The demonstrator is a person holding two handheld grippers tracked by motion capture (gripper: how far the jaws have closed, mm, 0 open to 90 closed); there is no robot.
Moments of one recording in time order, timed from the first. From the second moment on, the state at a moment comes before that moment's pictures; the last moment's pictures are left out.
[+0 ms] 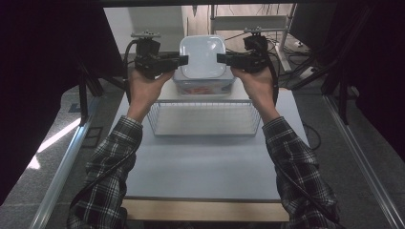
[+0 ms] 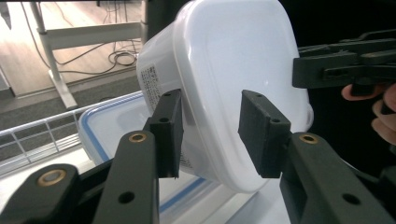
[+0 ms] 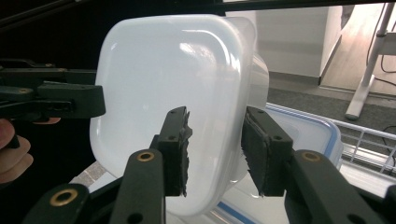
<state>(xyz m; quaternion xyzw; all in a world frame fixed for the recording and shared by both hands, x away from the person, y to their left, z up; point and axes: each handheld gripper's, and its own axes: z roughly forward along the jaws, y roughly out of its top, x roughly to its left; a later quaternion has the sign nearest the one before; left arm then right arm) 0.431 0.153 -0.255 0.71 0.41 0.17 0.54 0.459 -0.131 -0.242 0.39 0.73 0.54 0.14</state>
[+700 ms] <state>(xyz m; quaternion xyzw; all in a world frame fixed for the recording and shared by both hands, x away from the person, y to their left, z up) 0.453 0.147 -0.258 0.70 0.44 0.17 0.54 0.474 -0.128 -0.245 0.42 0.72 0.54 0.13</state>
